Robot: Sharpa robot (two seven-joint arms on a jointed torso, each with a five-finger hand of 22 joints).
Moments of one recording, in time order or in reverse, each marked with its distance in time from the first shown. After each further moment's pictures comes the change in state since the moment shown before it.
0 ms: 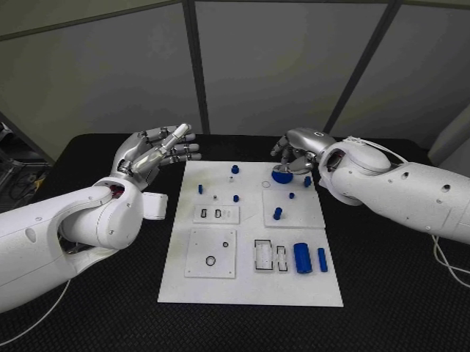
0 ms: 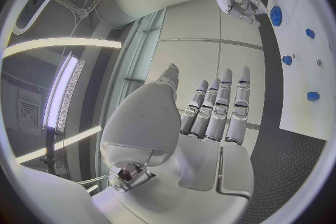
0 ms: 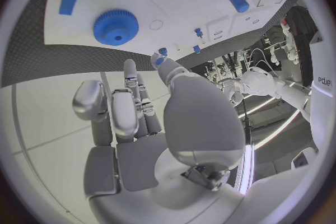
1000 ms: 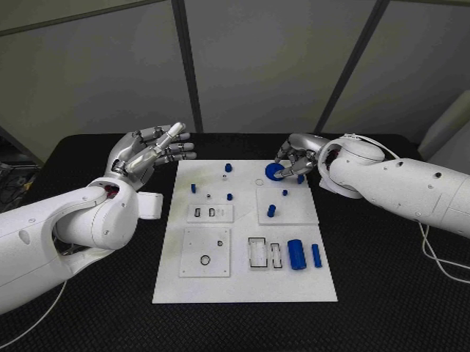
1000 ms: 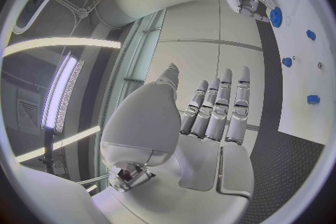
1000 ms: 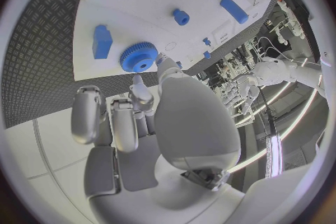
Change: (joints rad) left arm 0.000 0.017 0.000 -0.017 0.000 0.005 -0.003; left_hand 0.000 0.000 0.000 0.000 0.000 0.000 0.000 0.000 0.000 0.000 0.000 0.000 0.000 0.000 0.000 -0.004 0.000 0.000 0.000 0.000 0.000 0.000; right arm 0.000 0.026 0.001 -0.089 0.134 0.152 -0.061; right_hand 0.137 0.036 -0.276 0.204 0.027 -0.060 0.000 0.075 0.022 0.026 0.003 0.907 0.940 0.001 -0.001 0.196 0.179 -0.031 0.119 0.006 0.095 0.192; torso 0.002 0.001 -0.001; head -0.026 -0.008
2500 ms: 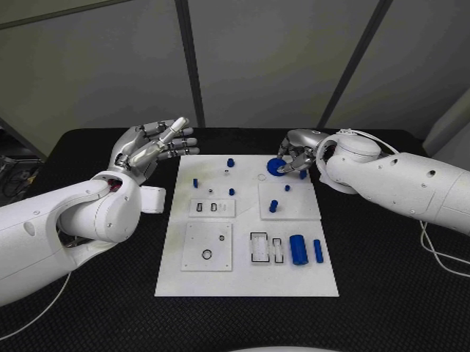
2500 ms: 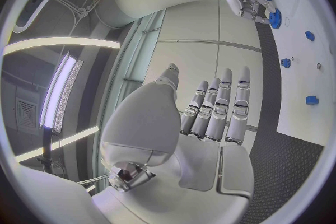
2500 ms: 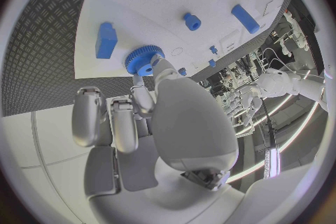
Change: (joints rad) left arm 0.000 0.003 0.000 -0.006 0.000 0.010 -0.010; left_hand 0.000 0.000 -0.003 -0.003 0.000 -0.007 0.000 -0.005 0.000 0.000 0.000 -0.003 0.000 0.000 0.000 0.000 0.000 0.000 0.000 0.000 0.000 -0.001; right arm -0.001 0.034 0.000 -0.022 -0.106 0.017 -0.037; right_hand 0.070 0.060 0.063 -0.046 -0.018 0.074 -0.014 0.054 0.012 0.040 -0.019 0.060 0.082 0.000 0.000 0.012 0.000 0.000 0.015 -0.008 0.013 0.030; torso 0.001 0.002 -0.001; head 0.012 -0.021
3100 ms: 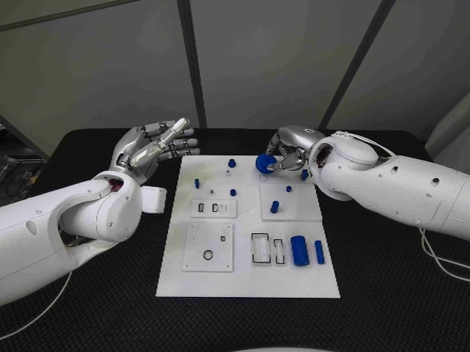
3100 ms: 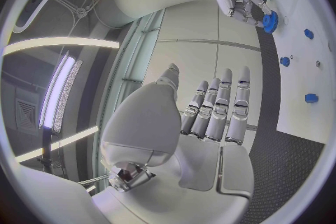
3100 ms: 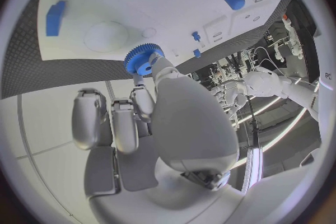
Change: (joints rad) left arm 0.000 -0.001 0.000 -0.006 0.000 0.002 -0.004; left_hand 0.005 0.005 0.003 -0.003 0.000 0.000 0.000 0.000 0.000 0.000 0.000 -0.002 0.000 0.000 0.000 0.000 0.000 0.000 0.000 0.000 0.000 -0.001; right arm -0.001 -0.018 0.000 0.143 -0.052 -0.115 -0.020; right_hand 0.006 0.006 0.030 -0.011 0.022 0.027 -0.004 0.012 0.000 0.021 -0.013 0.019 0.031 -0.003 -0.011 0.005 0.000 -0.016 0.016 -0.016 0.010 0.003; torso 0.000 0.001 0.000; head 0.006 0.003
